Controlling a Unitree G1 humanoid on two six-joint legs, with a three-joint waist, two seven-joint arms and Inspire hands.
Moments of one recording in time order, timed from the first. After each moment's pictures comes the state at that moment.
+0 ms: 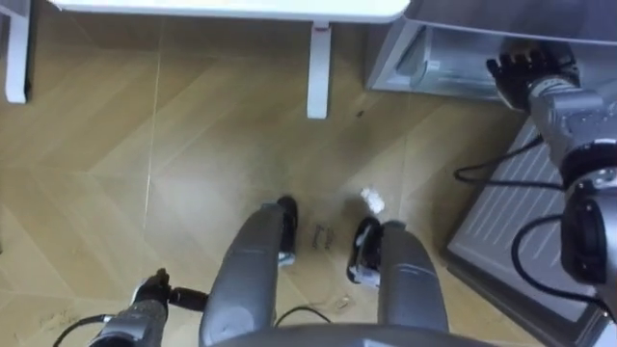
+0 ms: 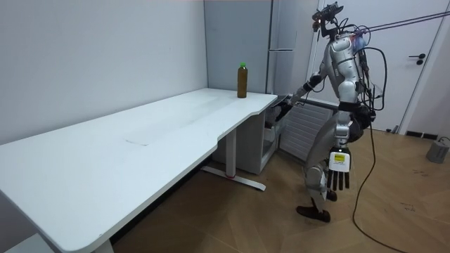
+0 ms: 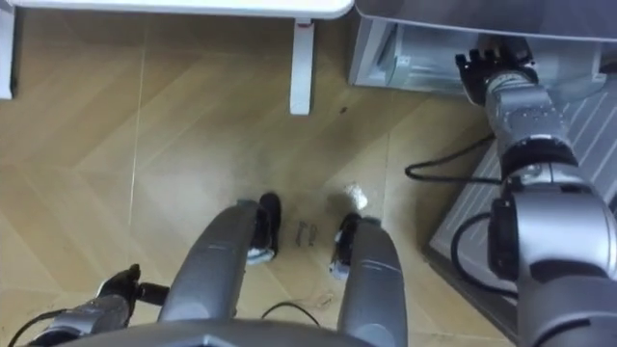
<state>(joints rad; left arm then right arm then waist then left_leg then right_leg) -0.02 0.30 -0.32 1.11 -0.29 0.15 0.14 -0.66 -0.46 -0.08 1.19 1.59 0.07 -0.17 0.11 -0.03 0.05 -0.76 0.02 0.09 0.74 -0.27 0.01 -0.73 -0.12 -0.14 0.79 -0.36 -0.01</state>
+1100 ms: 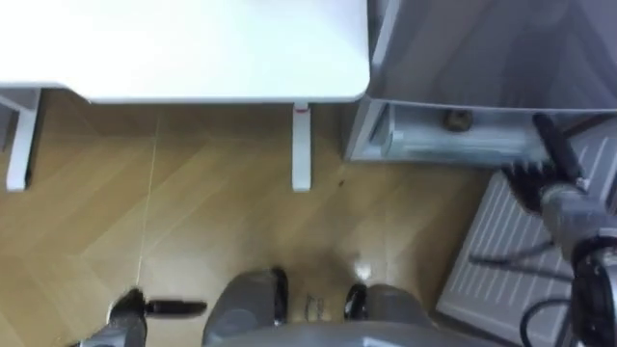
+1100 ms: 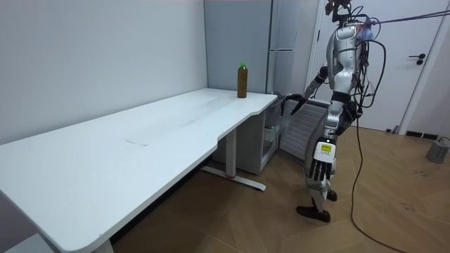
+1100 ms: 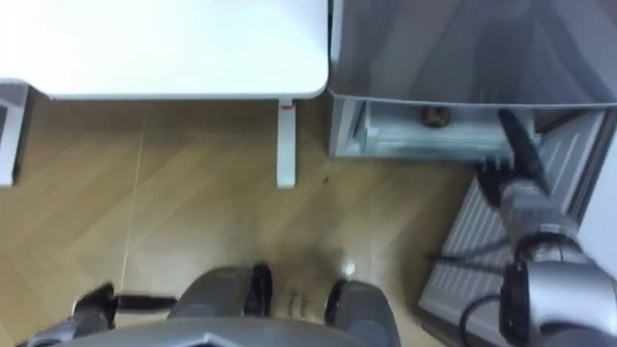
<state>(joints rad) 0.10 0.30 -0.05 1.21 -0.16 0.08 0.14 -0.31 -0.46 -0.19 1.28 1.55 0.06 -0.05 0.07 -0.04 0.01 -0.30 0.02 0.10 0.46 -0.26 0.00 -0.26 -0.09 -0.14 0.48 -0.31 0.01</state>
